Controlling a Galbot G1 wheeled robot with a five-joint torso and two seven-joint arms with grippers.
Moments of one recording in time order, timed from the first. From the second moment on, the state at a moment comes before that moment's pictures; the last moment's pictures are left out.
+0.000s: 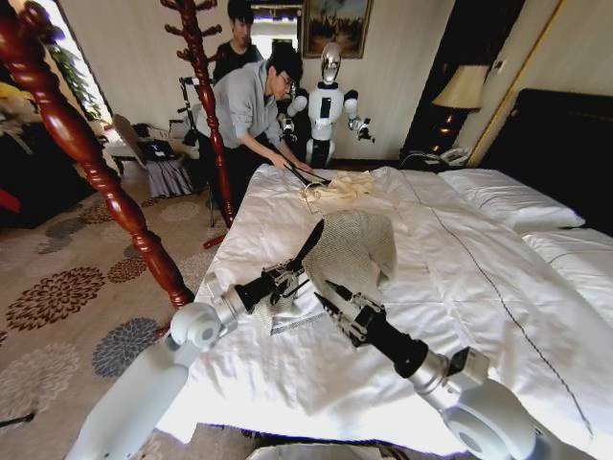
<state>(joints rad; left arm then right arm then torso) 0.91 -0.96 -0.19 -1.98 -0.95 0.25 0.44 -1.70 0.75 0.51 2.46 0.54 0.12 -0.26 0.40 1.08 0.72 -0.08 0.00</state>
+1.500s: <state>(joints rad) 0.99 -0.81 -0.30 -2.04 -0.79 0.23 0.76 -1.51 0.52 0.66 2.35 0.13 0.01 0.09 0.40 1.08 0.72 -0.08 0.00</state>
